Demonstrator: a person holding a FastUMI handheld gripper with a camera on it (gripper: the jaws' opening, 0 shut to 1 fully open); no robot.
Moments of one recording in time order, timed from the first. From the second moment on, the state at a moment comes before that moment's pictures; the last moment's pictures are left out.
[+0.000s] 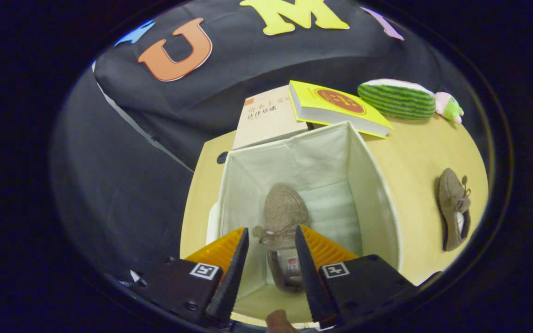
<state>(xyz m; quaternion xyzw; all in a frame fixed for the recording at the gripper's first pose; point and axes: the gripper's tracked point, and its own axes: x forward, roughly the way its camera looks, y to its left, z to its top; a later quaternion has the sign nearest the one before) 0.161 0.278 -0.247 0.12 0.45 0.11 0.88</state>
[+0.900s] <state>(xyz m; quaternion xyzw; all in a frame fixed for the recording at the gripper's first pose) 0.144 0.094 -0.185 -0.05 0.38 0.10 0.92</state>
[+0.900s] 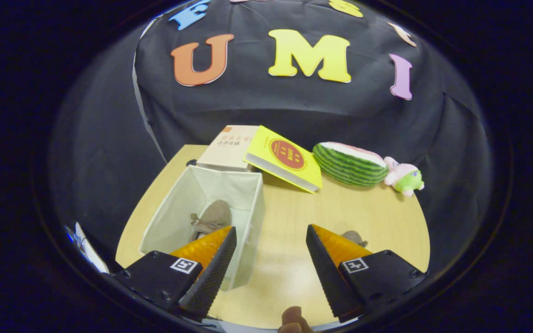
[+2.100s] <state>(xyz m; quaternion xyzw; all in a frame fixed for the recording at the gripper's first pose) 0.117 -0.123 -0.342 -0.09 0.52 0.02 0.85</state>
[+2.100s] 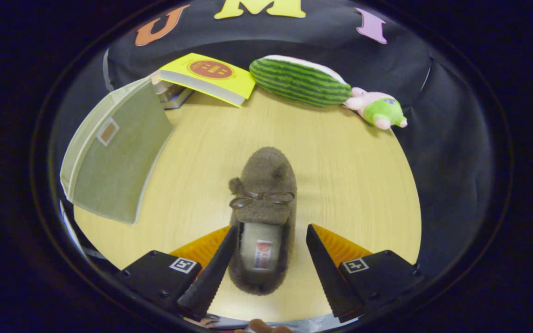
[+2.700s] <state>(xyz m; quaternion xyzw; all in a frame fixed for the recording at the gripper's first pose) 0.150 -0.129 -0.382 -0.11 0.55 0.02 0.83</state>
